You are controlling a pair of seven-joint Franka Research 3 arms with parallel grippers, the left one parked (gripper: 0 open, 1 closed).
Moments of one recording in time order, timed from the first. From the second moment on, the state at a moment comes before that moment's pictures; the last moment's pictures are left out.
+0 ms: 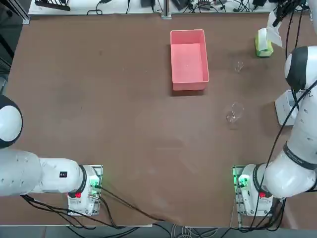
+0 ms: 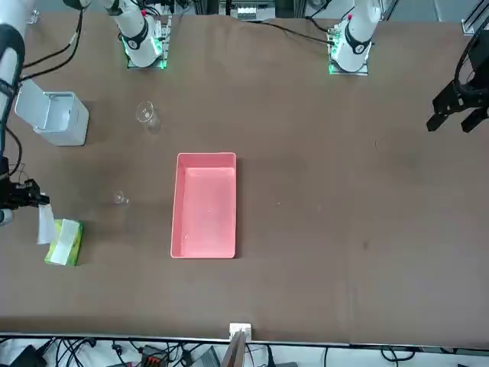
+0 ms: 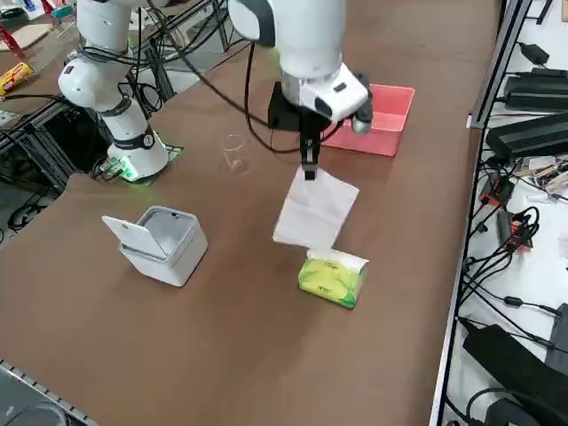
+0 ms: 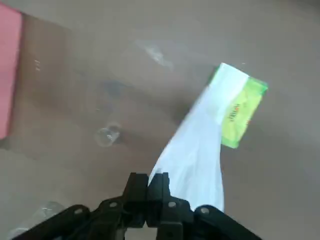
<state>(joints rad) 0.27 0.60 -0.69 -1.25 0.42 1.60 -0.73</state>
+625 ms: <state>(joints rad) 0.40 0.60 -0.68 -1.22 0.49 1.57 -0.47</state>
